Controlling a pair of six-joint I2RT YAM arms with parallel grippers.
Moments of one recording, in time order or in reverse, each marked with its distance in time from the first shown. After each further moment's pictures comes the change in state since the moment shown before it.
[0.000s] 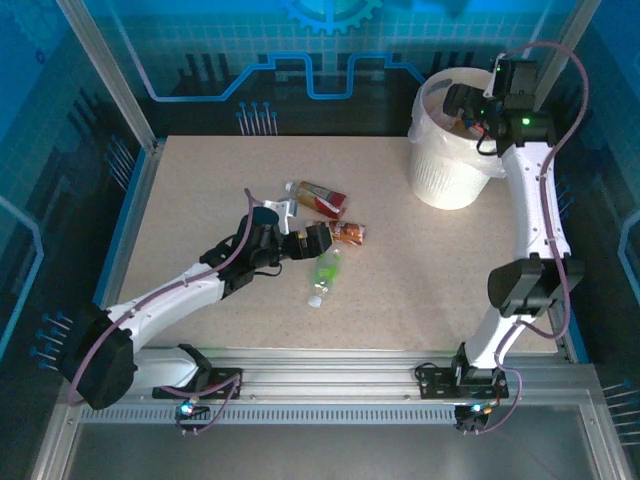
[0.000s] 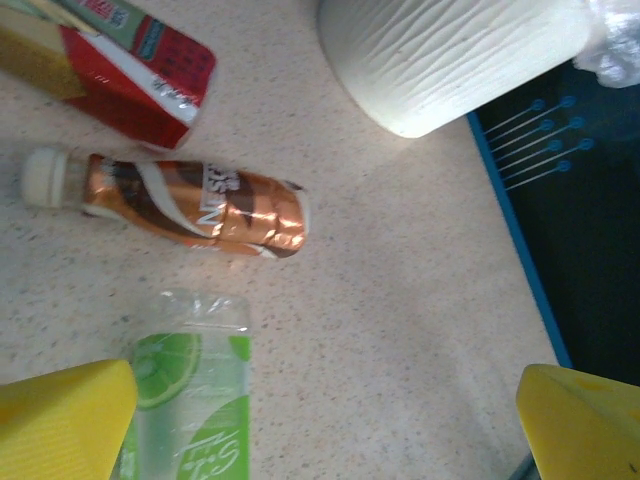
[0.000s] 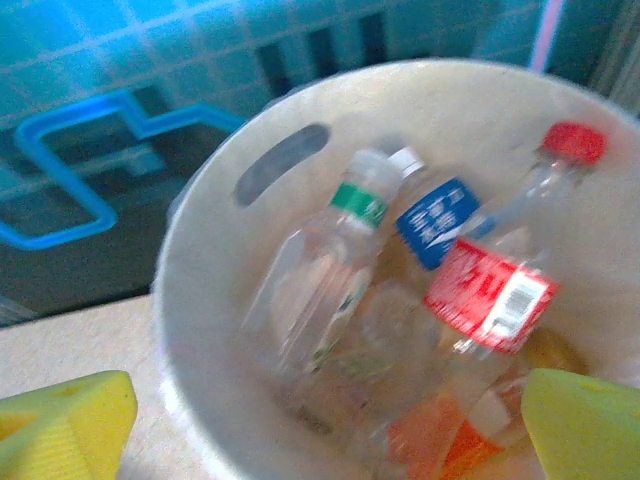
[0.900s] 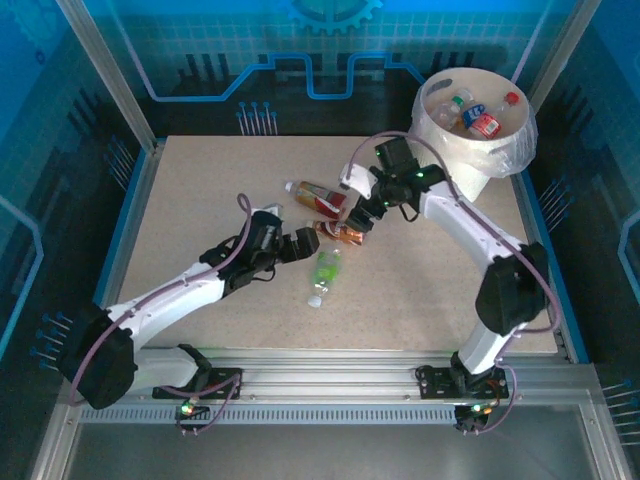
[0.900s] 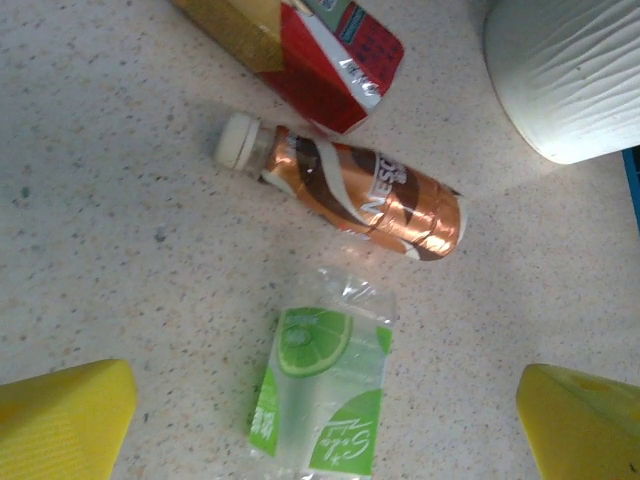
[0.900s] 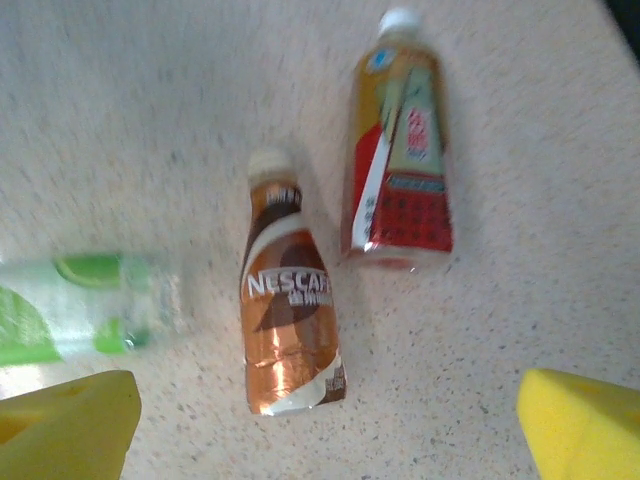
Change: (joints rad) left arm 0.005 -0.010 -0.011 -0.172 -0.196 -0.087; right arm 0.452 -0.013 -0.535 0.072 -0.296 -0.938
